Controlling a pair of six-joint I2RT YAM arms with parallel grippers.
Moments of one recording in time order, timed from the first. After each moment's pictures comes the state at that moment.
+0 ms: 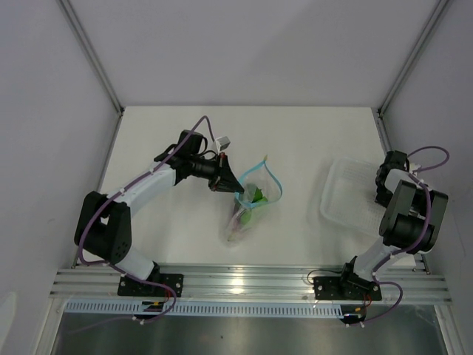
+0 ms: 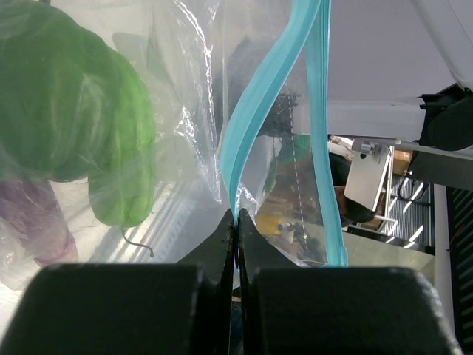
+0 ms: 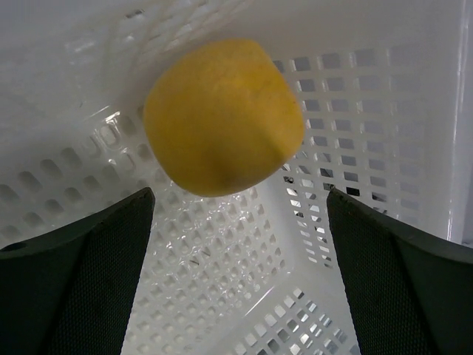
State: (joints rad) left arm -0.41 1.55 1.08 -0.35 1.05 -0.72; right arm -0.38 1.68 0.96 -0.43 0.69 0.07
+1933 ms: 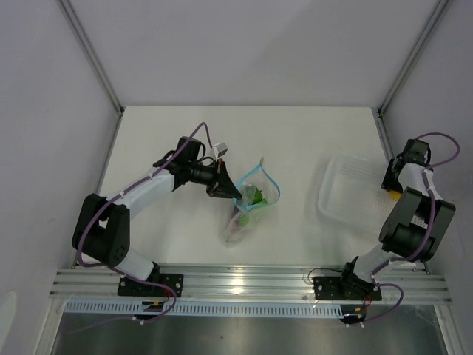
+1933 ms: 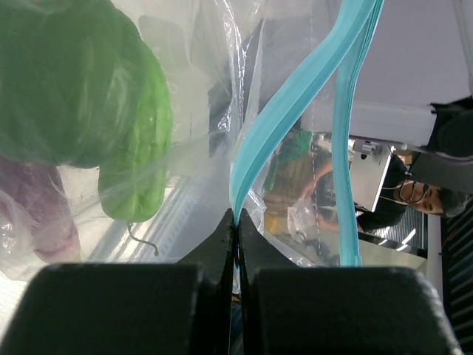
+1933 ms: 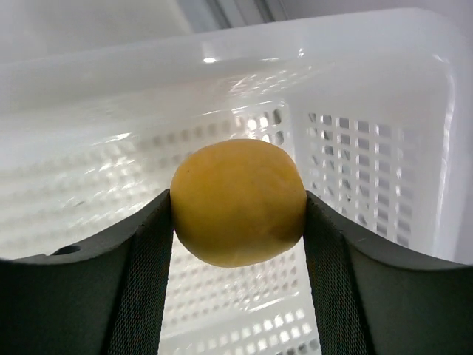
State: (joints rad) left arm -0.40 1.52 0.99 -0.31 1.05 -0.73; right arm -0.48 1.64 1.10 -0.47 0.27 -0.10
